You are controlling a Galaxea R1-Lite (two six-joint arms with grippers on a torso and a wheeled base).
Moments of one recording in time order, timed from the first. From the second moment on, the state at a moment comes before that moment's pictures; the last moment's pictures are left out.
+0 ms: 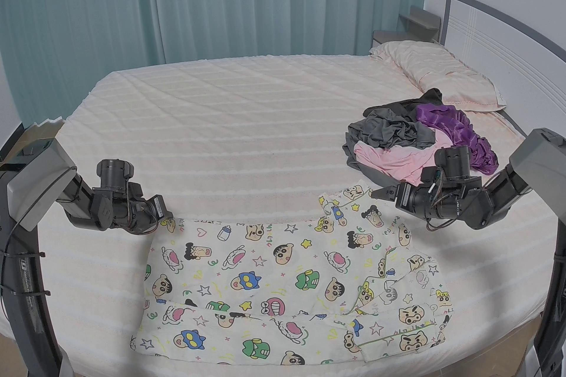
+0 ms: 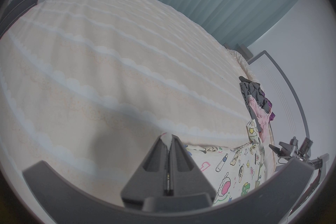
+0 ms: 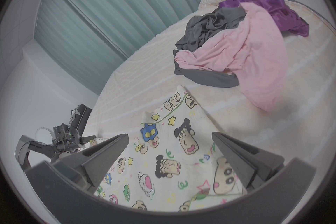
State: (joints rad) left arm 0.05 2.31 -1.14 -0.43 -0.35 -0.42; right arm 0.19 2.21 -1.05 -0.58 0.28 0.48
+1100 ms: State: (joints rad) left arm 0.05 2.26 -1.13 -0.34 -0.35 -0.42; right arm 0.18 2.46 -1.36 -0.42 0.29 0.41
